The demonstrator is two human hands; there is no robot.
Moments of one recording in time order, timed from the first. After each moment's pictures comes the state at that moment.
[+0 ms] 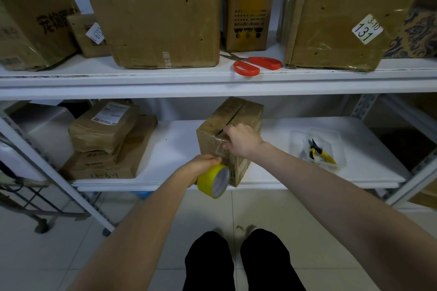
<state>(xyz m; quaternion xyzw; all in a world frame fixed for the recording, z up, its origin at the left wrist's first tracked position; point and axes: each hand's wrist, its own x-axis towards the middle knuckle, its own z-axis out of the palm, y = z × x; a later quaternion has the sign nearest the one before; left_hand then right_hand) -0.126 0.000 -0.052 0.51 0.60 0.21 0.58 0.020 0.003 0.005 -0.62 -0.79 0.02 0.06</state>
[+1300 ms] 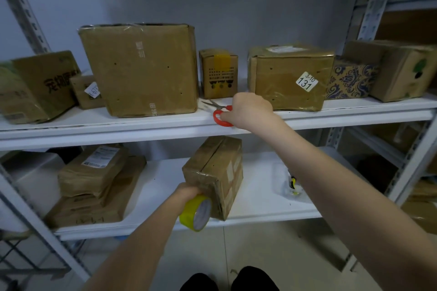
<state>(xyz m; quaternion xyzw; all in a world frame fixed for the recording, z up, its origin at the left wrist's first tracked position) -0.109 0.010 -0.026 0.57 0.70 0.14 0.40 0.053 -0.043 0.191 -0.73 -0.66 0.00 0.16</state>
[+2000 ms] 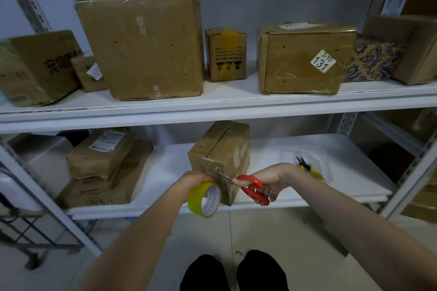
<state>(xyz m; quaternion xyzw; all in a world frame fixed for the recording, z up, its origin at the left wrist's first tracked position) -0.120 0.006 -0.039 0.47 0.64 0.24 0.55 0.099 -0.049 0.020 -0.59 -0.56 0.58 -0.10</state>
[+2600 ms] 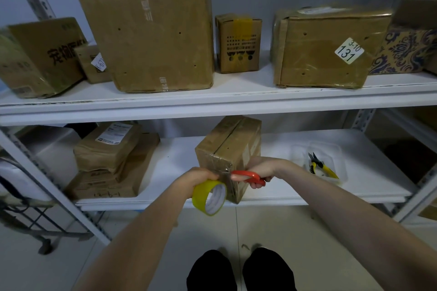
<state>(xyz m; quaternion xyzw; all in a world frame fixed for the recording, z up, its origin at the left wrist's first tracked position) -0.128 0.016 -0.043 0.45 0.62 0.22 0.60 0.079 -0.007 -0.005 -0.59 -0.67 0.44 -0.03</state>
